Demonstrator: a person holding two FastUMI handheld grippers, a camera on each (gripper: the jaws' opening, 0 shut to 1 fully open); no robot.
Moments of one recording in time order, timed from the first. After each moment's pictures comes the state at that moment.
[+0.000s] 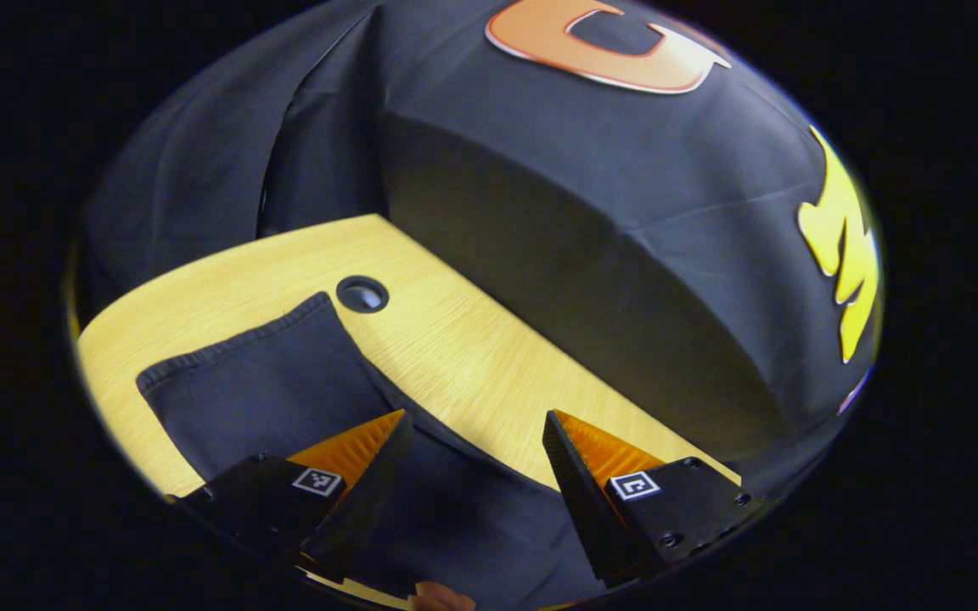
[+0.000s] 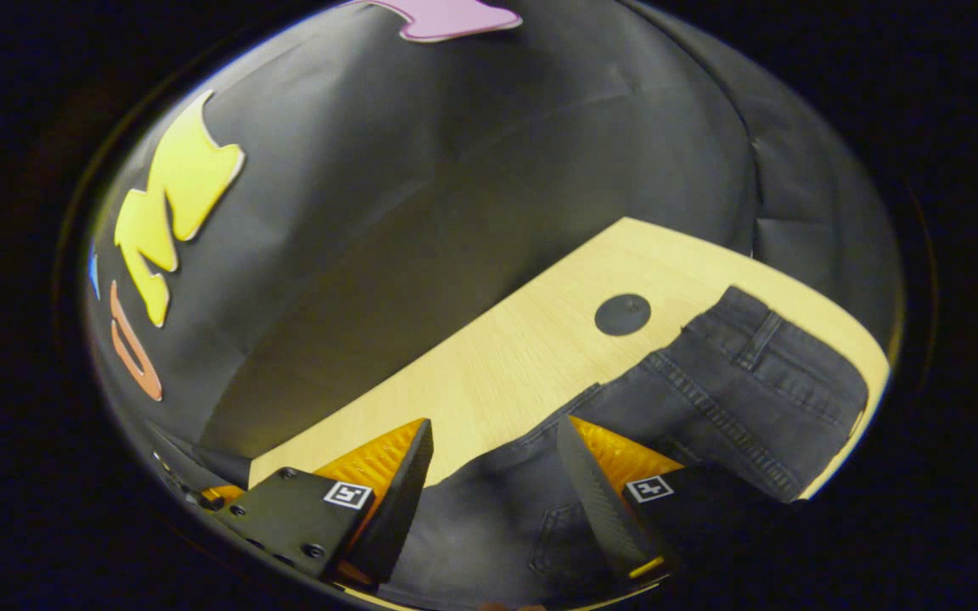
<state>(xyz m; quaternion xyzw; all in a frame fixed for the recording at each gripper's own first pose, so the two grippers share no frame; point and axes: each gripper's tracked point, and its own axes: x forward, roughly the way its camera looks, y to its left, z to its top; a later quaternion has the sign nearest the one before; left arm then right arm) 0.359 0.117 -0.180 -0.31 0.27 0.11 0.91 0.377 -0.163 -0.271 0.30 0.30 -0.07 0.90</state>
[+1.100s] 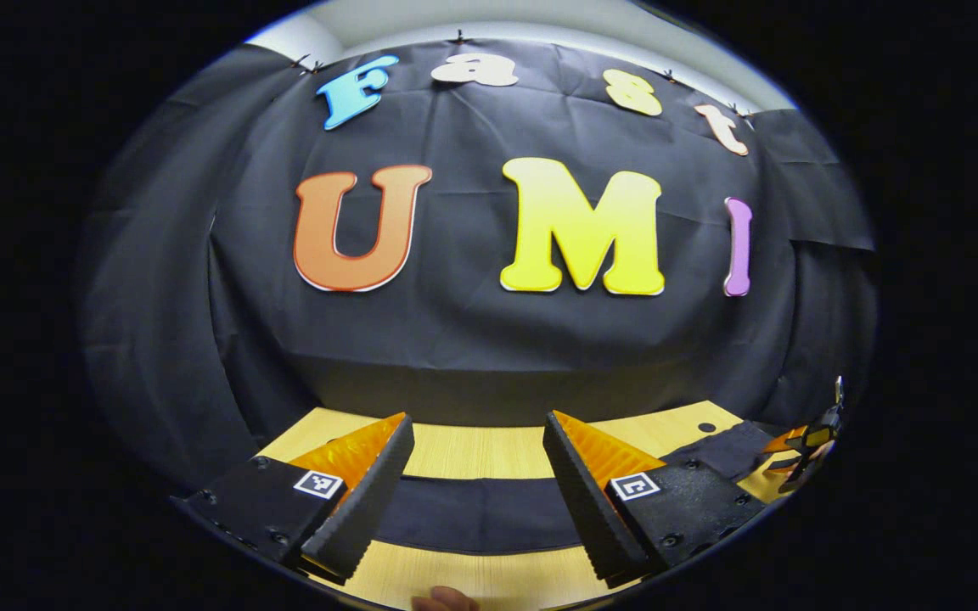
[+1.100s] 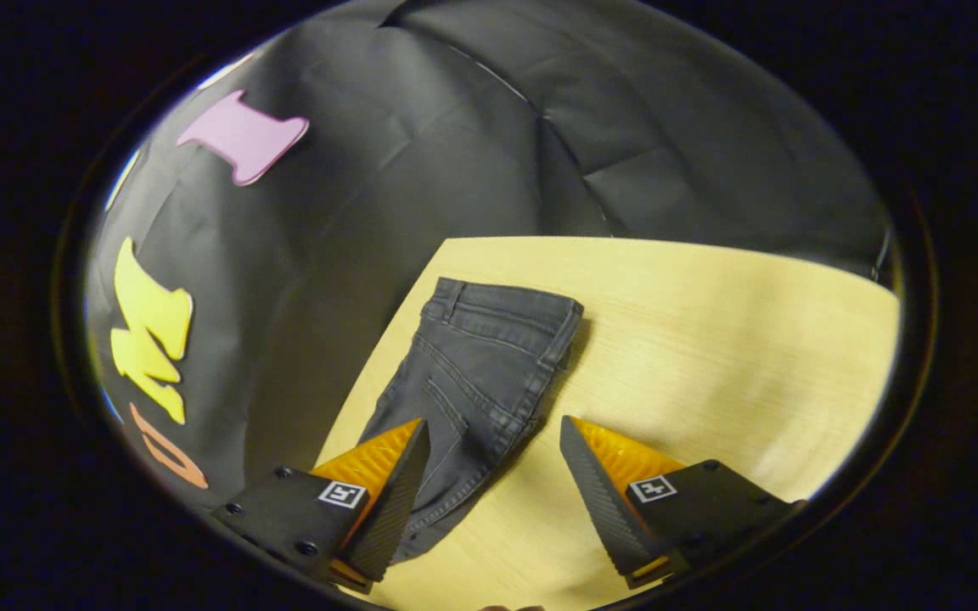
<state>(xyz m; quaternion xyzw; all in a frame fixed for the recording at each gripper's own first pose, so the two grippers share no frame) 0.195 0.004 0.039 -0.04 0.06 -0.03 1.00 0.207 -0.259 -0.300 0.48 0.27 -0.21 0.81</state>
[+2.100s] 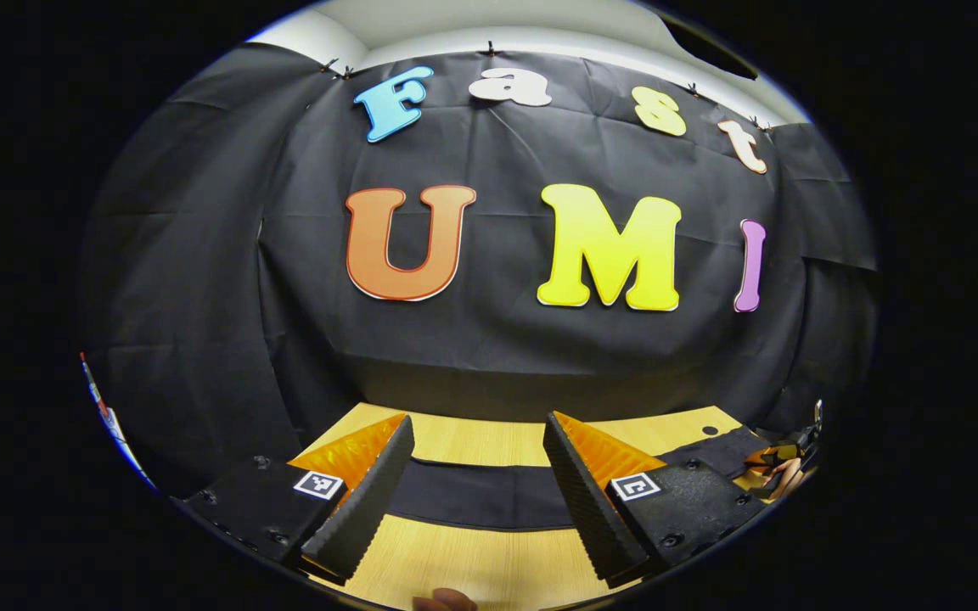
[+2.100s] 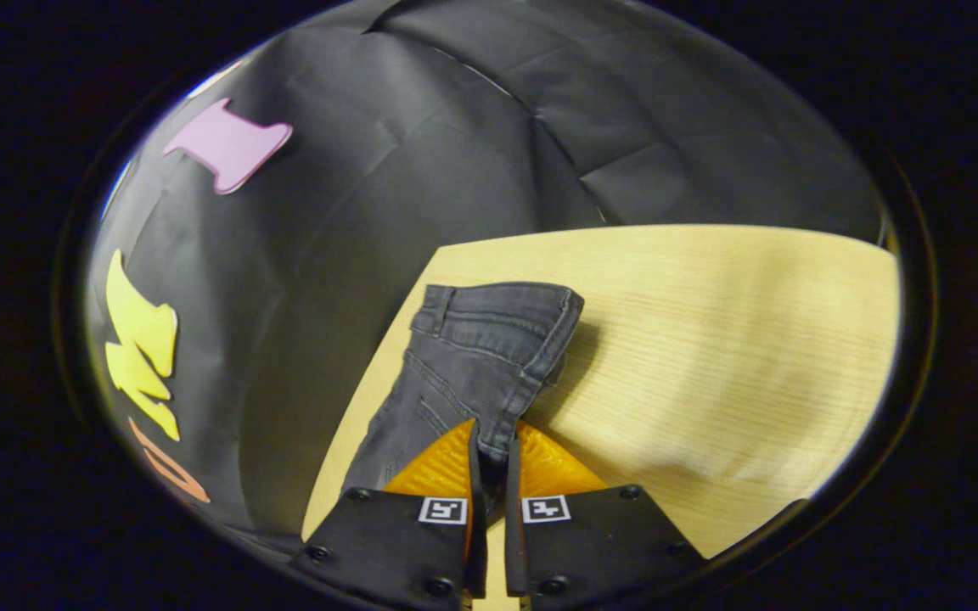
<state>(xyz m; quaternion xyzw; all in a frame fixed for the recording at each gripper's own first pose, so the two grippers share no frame) 0.139 0.062 0.060 -0.06 0.08 0.02 0.99 0.234 -0.264 -0.303 0.46 0.24 -0.22 0.83</state>
